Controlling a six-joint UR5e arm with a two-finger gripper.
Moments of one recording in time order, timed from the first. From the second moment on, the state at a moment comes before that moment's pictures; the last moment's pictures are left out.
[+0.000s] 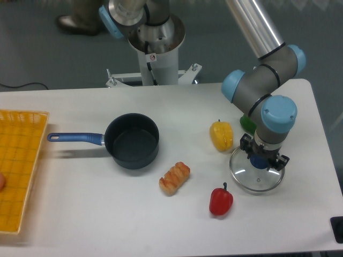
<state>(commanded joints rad) 2.72 -2.15 -1.53 -0.99 1.63 1.32</state>
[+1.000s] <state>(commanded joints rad) 2.71 -2.16 -1.53 -0.97 1.63 1.32</state>
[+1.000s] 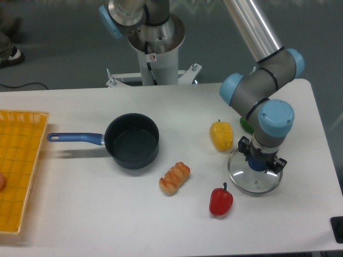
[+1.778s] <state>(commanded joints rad) 2.71 -2.17 -1.53 -0.97 1.65 1.32</state>
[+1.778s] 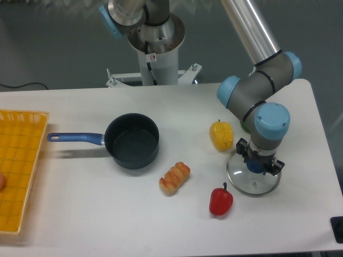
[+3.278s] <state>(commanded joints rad) 2.69 -2.18 -1.53 -0.95 1.69 1.32</state>
